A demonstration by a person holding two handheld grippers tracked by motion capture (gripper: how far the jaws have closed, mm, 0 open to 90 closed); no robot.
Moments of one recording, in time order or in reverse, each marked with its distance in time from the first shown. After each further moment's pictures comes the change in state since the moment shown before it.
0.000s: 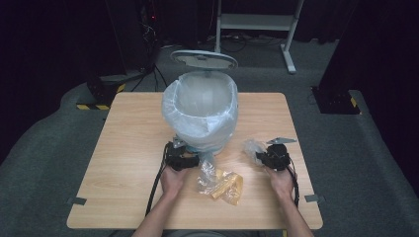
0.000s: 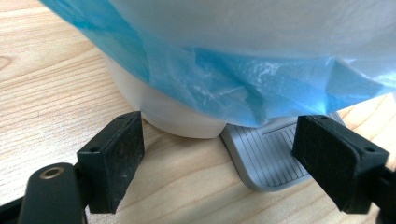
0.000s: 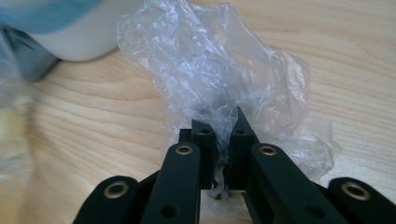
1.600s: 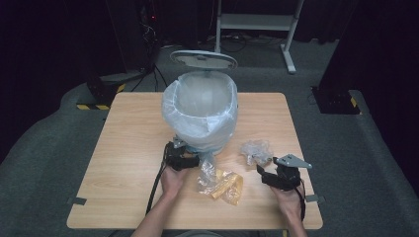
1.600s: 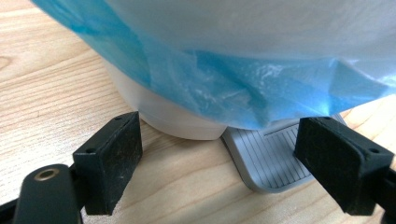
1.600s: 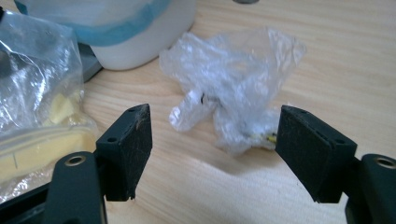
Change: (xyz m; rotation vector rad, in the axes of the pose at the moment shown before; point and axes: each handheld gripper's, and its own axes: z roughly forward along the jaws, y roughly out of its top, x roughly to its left) left arm 0.000 0.000 0.000 0.003 0.007 0.008; right arm 0.033 -0.038 -0.058 -0.192 -0.079 -0.044
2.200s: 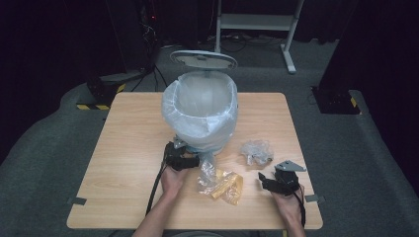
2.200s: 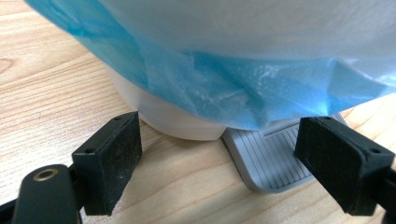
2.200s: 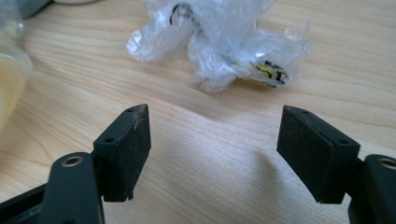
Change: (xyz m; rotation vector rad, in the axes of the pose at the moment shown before) left arm -0.001 0.000 -0.001 0.000 0.016 0.018; right arm -0.012 -0.036 0.022 0.119 -0.045 0.002
